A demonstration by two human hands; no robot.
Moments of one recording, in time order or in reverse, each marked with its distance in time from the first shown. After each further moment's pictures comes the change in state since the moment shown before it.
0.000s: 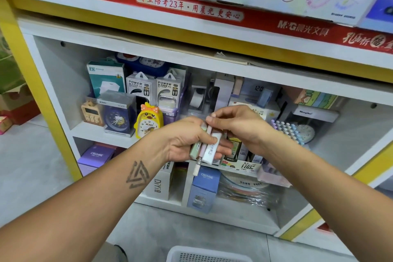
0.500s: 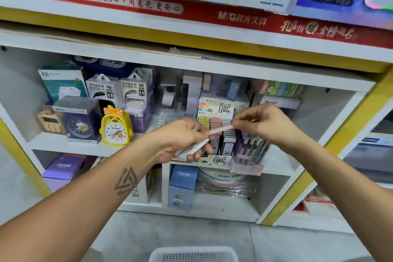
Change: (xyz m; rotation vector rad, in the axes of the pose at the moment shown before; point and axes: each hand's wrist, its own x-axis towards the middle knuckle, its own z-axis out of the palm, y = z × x) left_hand 0.044 -0.010 0.046 0.336 0.062 0.051; right_hand -0.053 0.038 -0.116 -0.373 0.192 -0.244
